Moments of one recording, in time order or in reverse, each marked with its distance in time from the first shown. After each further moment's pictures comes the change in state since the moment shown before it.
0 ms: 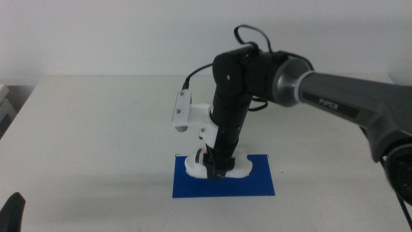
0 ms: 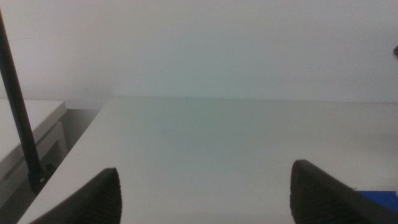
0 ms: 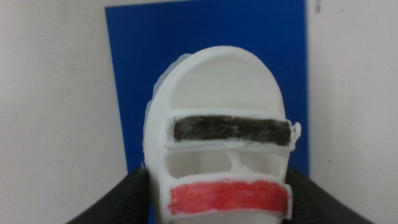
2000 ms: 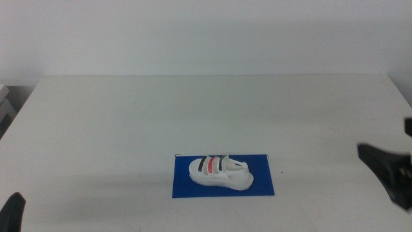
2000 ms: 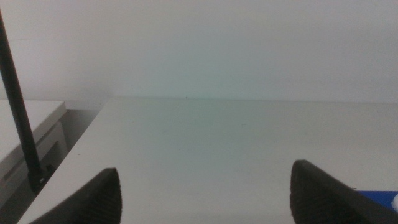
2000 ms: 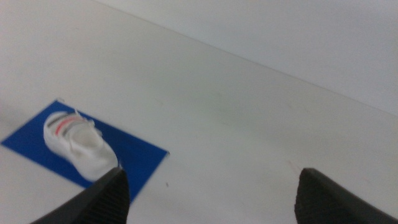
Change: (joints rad) left arm 0.000 0.000 0.000 0.000 0.000 0.000; right arm -0.322 -1.454 1.290 -0.028 -0.826 0.623
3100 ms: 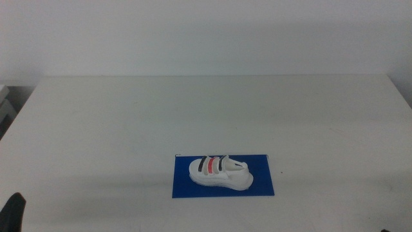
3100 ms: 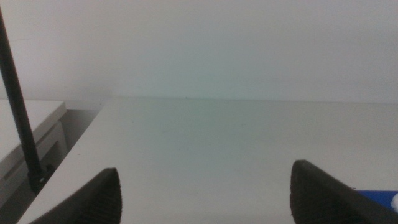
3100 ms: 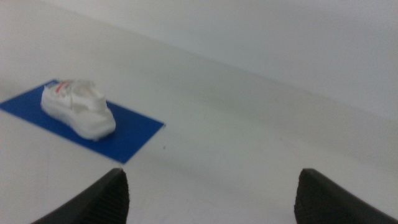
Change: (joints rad) left arm 0.000 0.000 0.000 0.000 0.000 0.000; right arm -0.005 -0.715 0.549 -0.067 -0.066 0.029
